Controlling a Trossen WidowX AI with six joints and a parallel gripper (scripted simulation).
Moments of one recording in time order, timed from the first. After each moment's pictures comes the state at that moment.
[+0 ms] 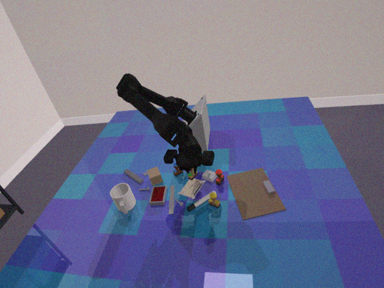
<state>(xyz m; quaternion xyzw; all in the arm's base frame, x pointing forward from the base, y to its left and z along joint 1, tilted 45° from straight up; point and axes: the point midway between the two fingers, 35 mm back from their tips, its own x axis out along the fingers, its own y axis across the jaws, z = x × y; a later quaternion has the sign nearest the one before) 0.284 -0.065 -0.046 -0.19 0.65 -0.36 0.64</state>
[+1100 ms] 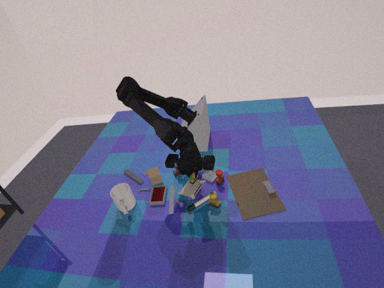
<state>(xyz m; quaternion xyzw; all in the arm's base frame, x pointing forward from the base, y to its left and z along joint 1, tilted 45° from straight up) 0.282 -0.080 -0.062 -0.19 0.65 -0.36 0.64</state>
